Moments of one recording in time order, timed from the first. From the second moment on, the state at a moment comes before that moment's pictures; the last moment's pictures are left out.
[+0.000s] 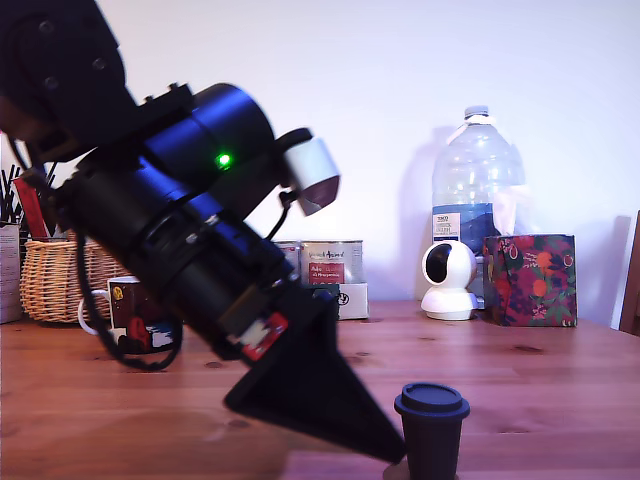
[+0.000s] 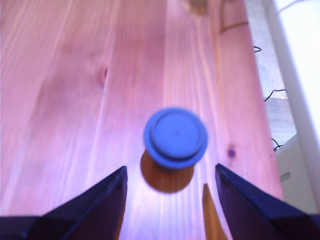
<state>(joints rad) -0.83 1.76 0.79 0.06 0.58 0.43</state>
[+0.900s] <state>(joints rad) -0.88 1.76 0.89 -0.06 0.53 0.45</state>
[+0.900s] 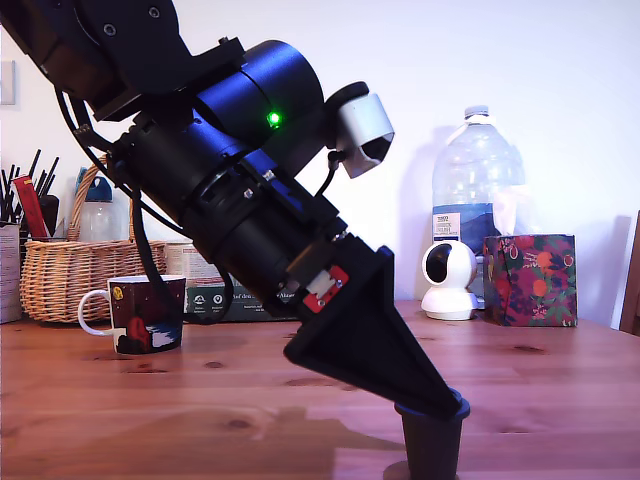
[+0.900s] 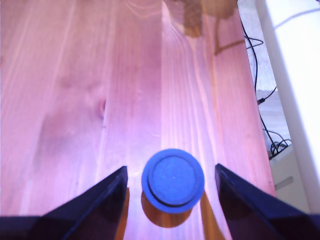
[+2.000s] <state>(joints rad) -0.91 1.87 1.00 -0.16 0.50 0.45</state>
